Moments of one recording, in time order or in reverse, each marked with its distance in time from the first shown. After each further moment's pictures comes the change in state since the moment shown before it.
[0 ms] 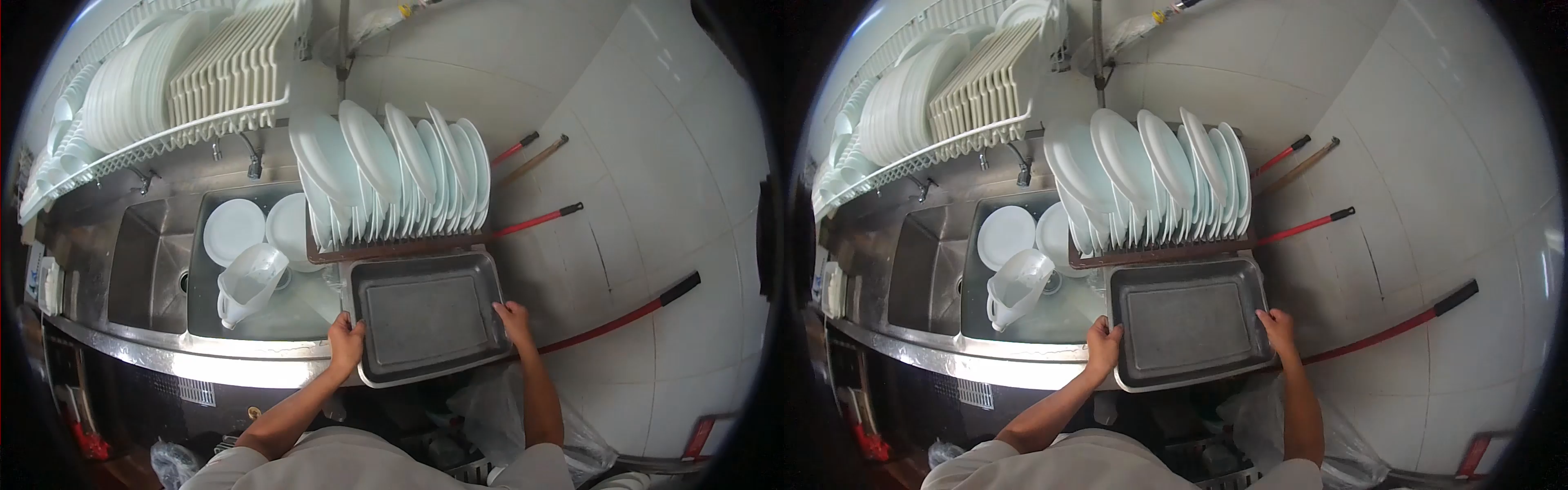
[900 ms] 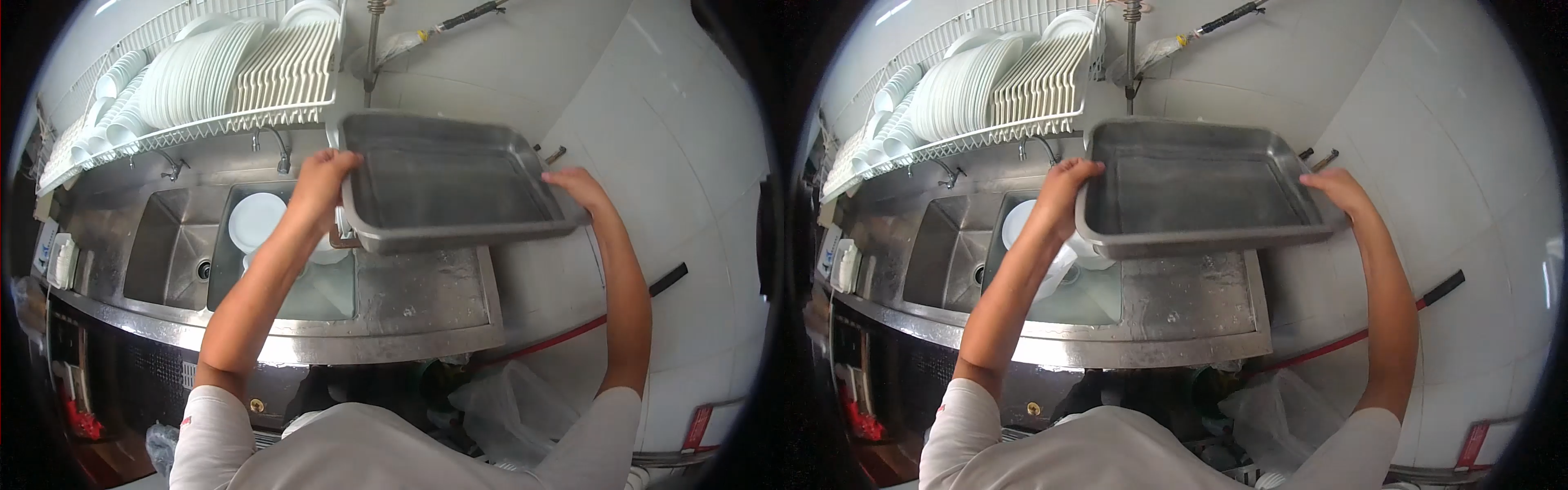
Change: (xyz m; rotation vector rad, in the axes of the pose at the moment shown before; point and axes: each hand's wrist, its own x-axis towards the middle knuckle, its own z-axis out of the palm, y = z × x) left_hand 0.090 0.349 -0.097 -0.494 -0.296 0.036; right_hand 0.121 -0.317 -0.199 -0.155 -0.157 -0.057
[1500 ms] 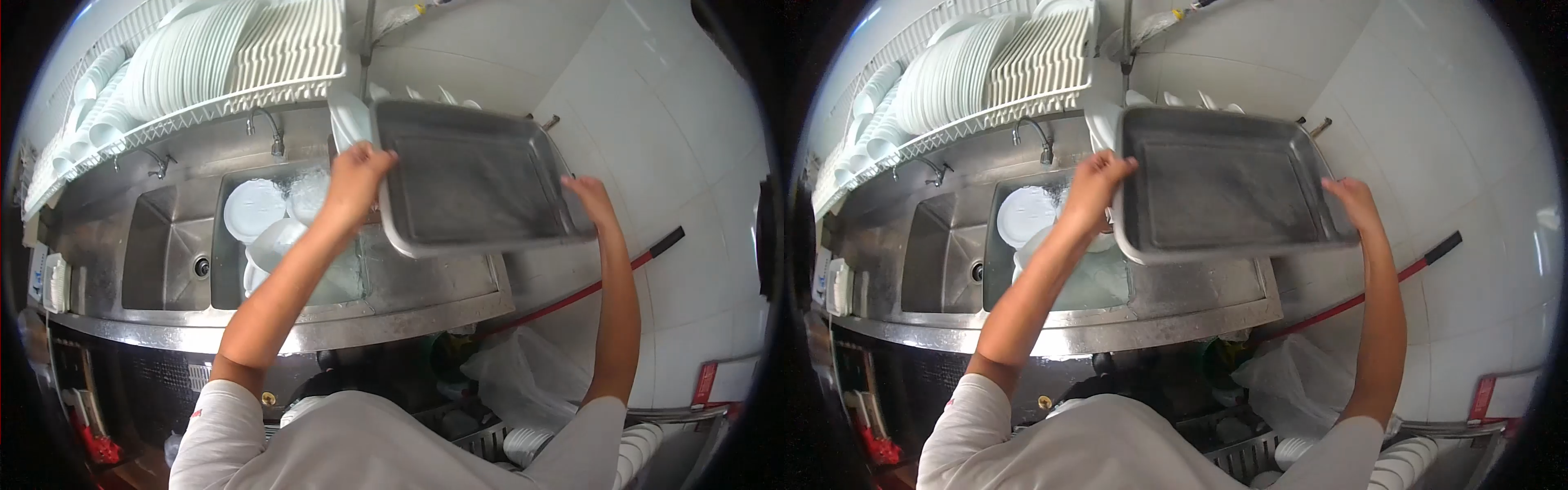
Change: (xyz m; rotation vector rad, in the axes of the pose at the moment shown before) left_hand -0.023 -0.025 0.006 0.164 -0.053 0.078; right_hand -0.072 0.053 0.035 0.095 0.275 -0.039
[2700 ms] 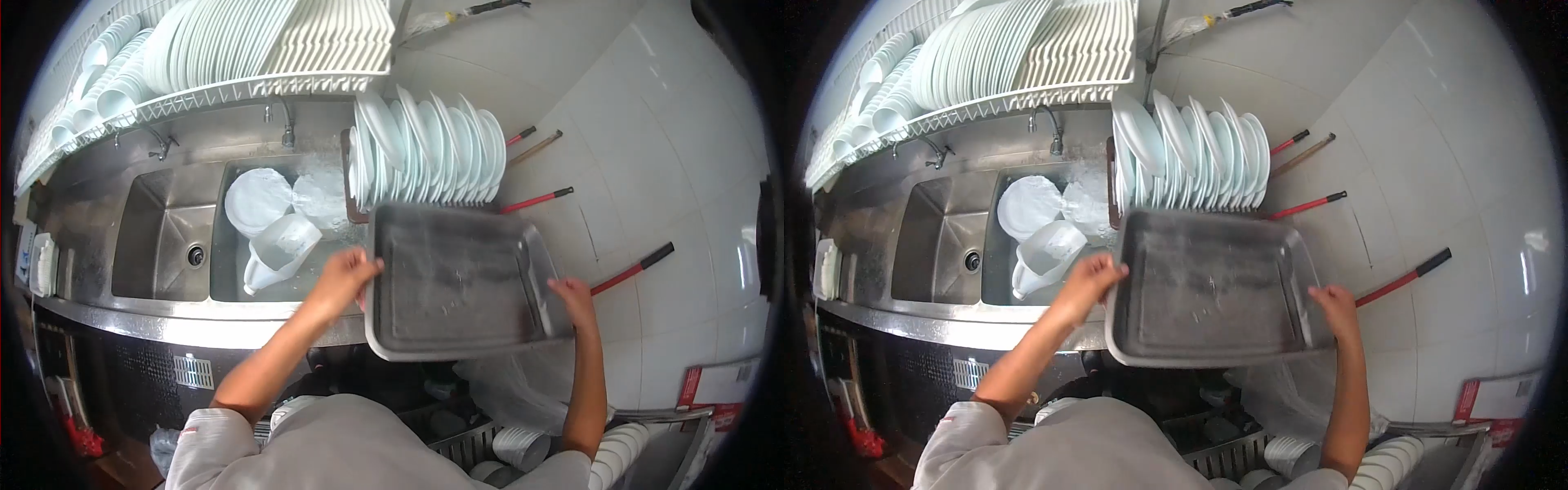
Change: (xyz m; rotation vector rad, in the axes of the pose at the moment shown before) left_hand -0.114 -0.066 -0.085 0.010 -0.201 -0.341; right_hand -0.185 0.011 0.037 -0.030 -0.059 0.234
